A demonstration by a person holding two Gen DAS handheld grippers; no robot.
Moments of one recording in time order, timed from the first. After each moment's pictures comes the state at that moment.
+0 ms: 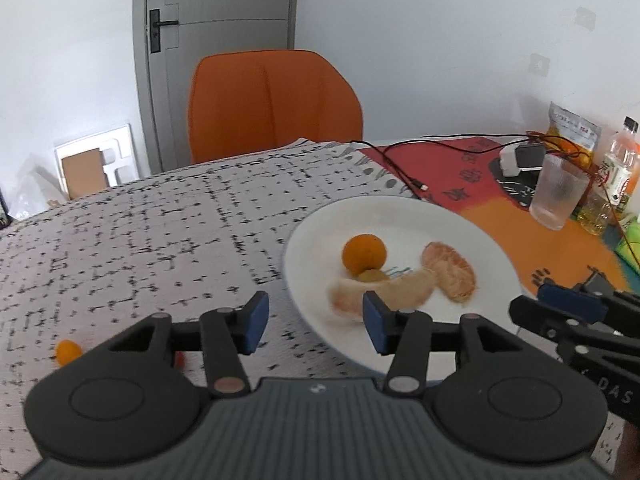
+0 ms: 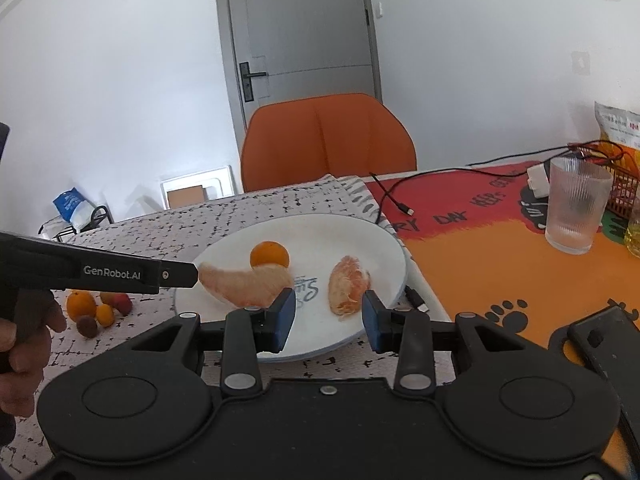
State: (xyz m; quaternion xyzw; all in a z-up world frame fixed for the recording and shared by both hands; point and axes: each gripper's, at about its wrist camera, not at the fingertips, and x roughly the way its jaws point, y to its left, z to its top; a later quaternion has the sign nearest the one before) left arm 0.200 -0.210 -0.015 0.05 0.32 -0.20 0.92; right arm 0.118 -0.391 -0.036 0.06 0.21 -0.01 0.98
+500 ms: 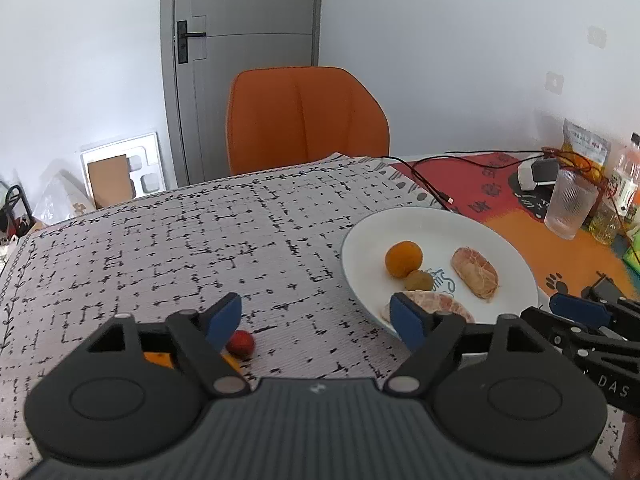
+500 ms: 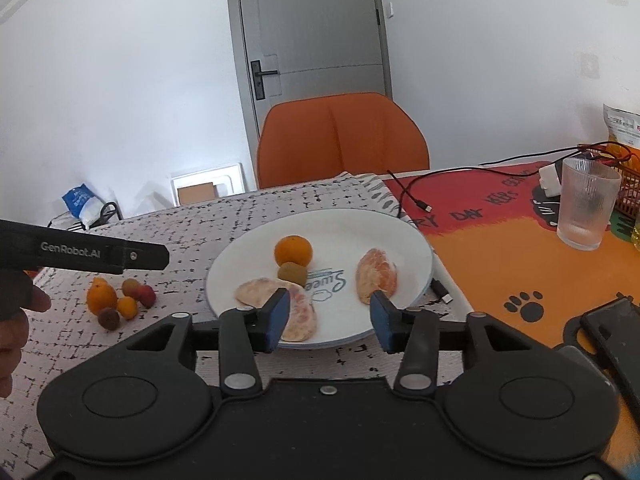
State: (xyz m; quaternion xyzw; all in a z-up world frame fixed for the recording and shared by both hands) left arm 0.181 -0.164 0.002 0.04 0.30 -0.18 0.94; right arm 0.109 -0.373 -0.033 0.06 0.21 0.00 0.98
